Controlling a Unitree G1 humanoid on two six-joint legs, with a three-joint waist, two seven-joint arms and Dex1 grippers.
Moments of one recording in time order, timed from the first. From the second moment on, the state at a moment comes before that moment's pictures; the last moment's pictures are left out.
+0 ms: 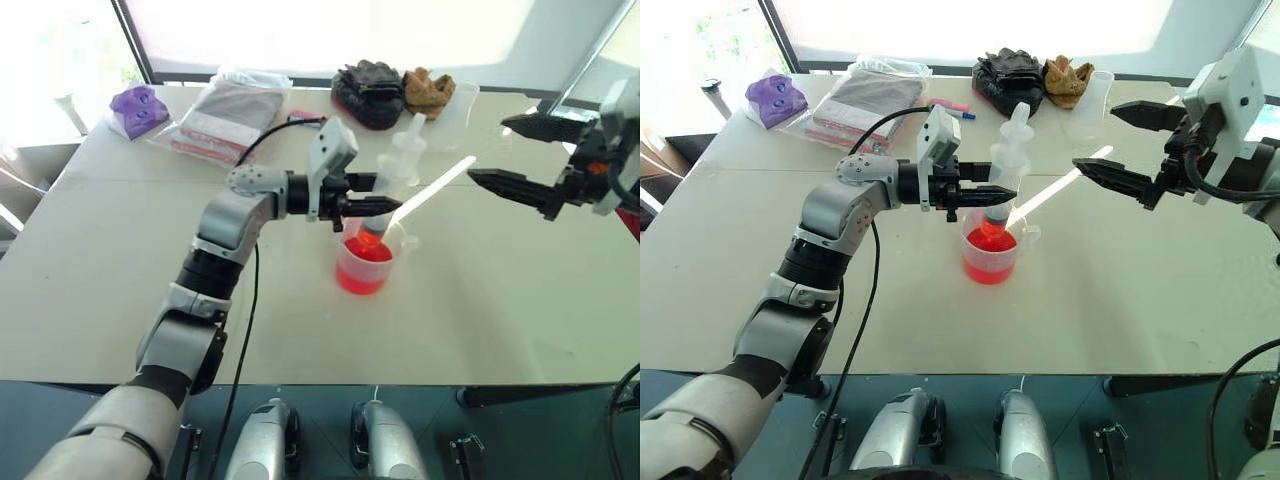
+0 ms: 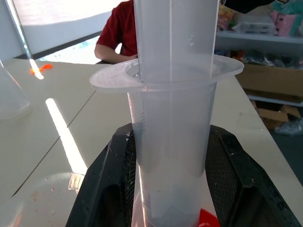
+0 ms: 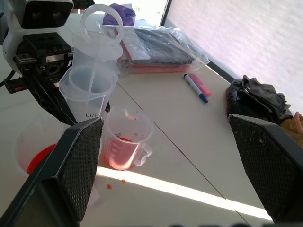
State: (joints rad) left arm -0.99 0.22 -0.17 0.28 -0.33 0.48 -1.08; right arm -0.56 -1.02 -0.36 -0.26 0.63 0.71 0.94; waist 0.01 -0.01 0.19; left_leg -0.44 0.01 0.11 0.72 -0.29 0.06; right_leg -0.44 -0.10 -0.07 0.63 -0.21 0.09
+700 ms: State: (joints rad) left arm -1.45 0.22 0.02 0.85 -0.35 0.28 -1.05; right arm -0.61 -0.99 -0.33 -0.21 0.62 0.62 0.89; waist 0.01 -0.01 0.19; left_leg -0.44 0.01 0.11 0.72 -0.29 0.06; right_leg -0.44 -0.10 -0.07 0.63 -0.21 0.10
